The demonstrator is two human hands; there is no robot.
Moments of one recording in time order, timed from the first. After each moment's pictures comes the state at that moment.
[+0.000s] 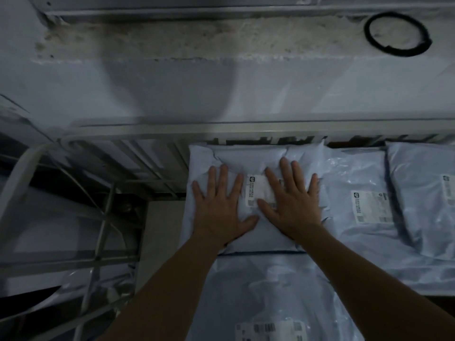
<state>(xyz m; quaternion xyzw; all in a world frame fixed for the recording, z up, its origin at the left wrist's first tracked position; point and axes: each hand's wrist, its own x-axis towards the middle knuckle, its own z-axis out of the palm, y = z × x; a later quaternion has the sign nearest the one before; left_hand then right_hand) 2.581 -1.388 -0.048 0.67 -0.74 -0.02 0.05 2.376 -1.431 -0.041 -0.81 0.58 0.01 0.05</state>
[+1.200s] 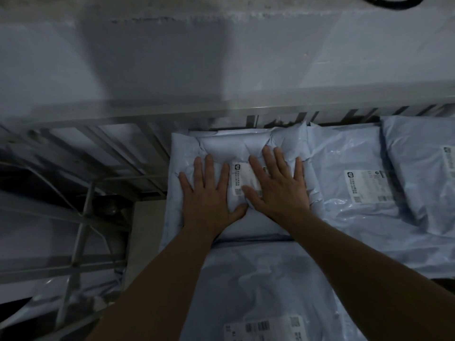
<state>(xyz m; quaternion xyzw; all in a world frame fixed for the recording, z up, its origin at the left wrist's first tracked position) 2.571 -1.394 -0.094 0.67 -0.74 0.04 0.06 2.379 -1.434 -0.078 -0.81 0.58 -0.02 0.02</state>
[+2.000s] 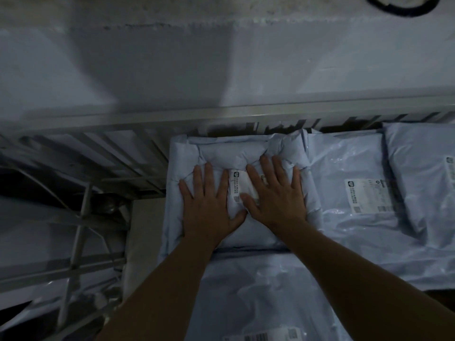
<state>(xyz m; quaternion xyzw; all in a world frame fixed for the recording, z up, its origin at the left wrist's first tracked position) 2.566 -1.398 -0.094 0.68 -0.73 0.00 0.05 2.384 -1.437 -0.083 -0.81 0.58 -0.02 0.01</state>
